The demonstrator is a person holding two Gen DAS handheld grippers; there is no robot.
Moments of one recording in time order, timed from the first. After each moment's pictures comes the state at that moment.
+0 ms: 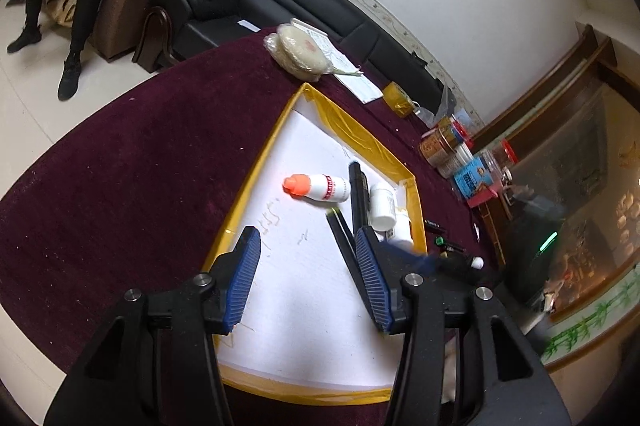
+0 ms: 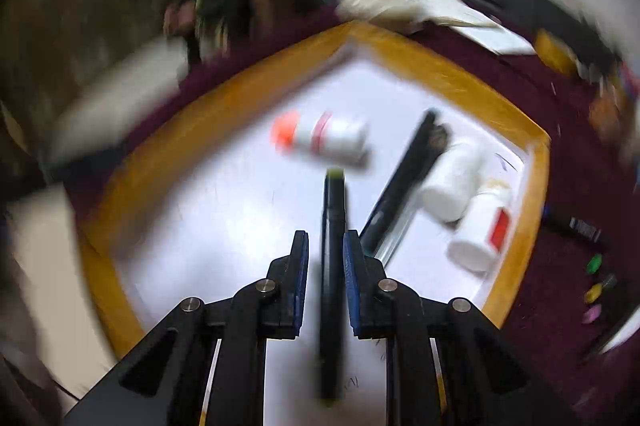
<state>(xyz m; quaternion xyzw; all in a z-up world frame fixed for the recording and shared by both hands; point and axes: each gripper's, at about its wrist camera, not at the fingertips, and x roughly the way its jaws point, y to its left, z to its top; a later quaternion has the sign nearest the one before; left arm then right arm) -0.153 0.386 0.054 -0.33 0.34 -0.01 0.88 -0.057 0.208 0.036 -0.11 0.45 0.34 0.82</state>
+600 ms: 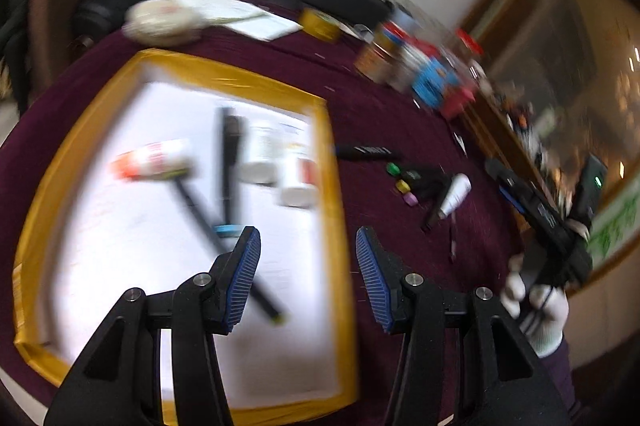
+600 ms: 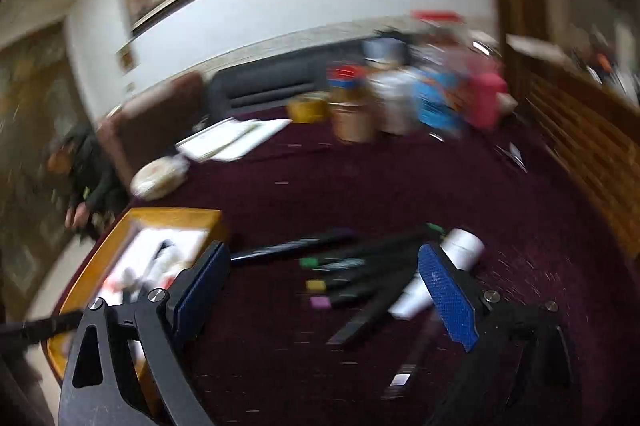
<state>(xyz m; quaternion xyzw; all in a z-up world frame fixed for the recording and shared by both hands) -0.091 0.218 0.079 -0.17 0.42 -0.10 0.89 -0.040 -0.061 0.086 0.09 0.29 0.09 0.95</state>
